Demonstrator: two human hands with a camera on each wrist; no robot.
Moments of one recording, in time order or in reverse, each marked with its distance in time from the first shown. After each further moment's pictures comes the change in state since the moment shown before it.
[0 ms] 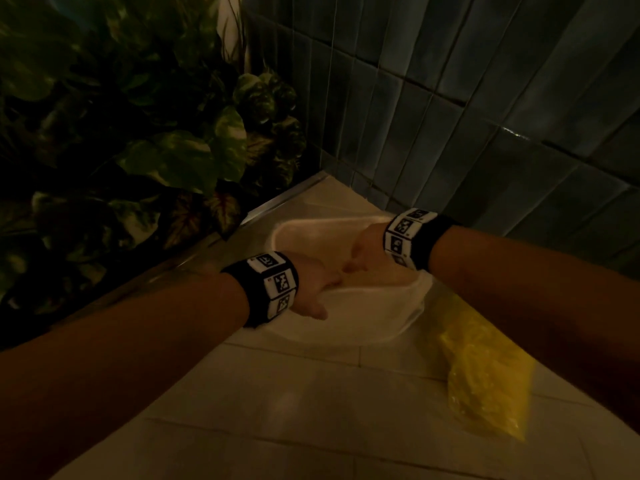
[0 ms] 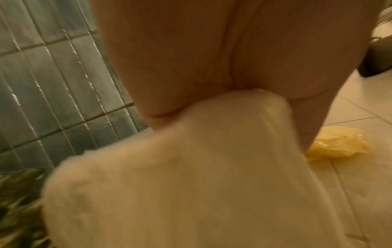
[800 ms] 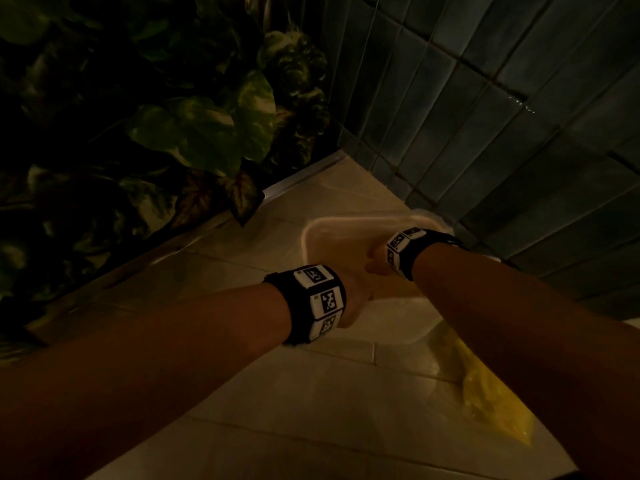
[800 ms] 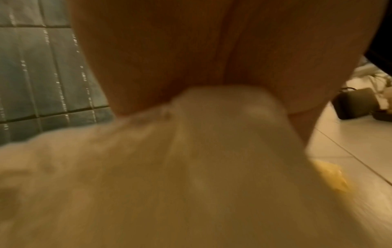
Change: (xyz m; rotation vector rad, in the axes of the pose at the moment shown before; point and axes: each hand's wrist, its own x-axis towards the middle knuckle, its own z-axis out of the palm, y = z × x) left_hand 0.019 -0.009 0.015 -0.055 -0.046 0.062; right_hand 0.084 -0.025 0.008 -0.023 -0.118 0.260
